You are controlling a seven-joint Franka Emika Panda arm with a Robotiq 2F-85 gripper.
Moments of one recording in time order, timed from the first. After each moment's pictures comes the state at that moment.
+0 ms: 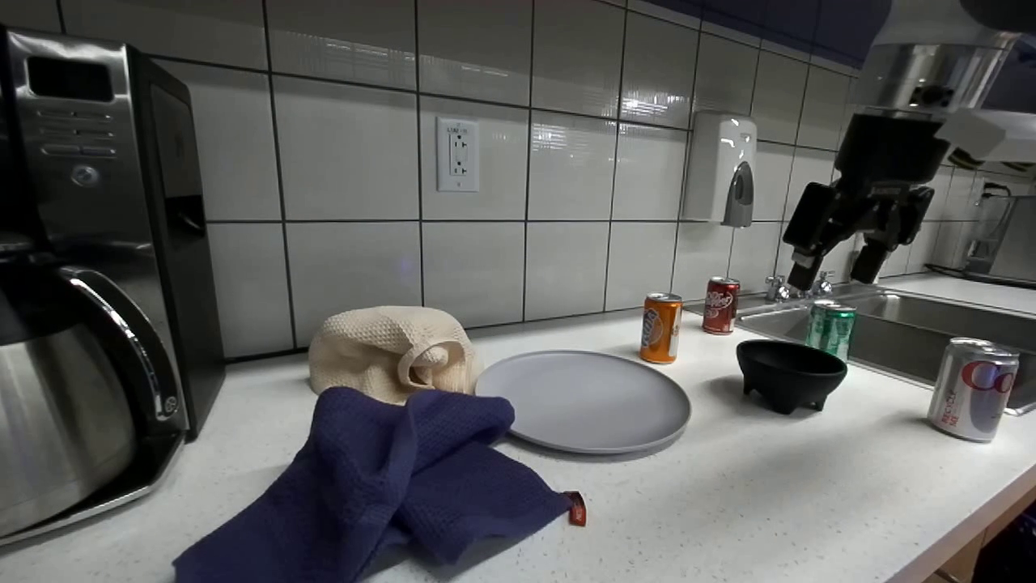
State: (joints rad) arm -0.04 -0.42 -0.10 -2.74 -0.15 2.59 0.05
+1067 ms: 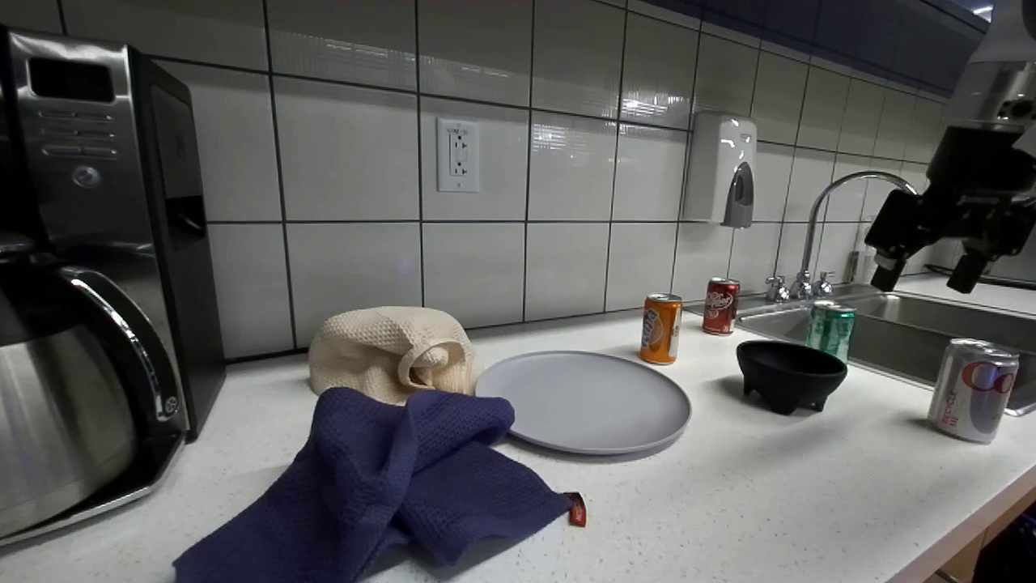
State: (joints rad) arm -0.22 -0.44 -0.19 -2.77 -0.15 2.59 0.04
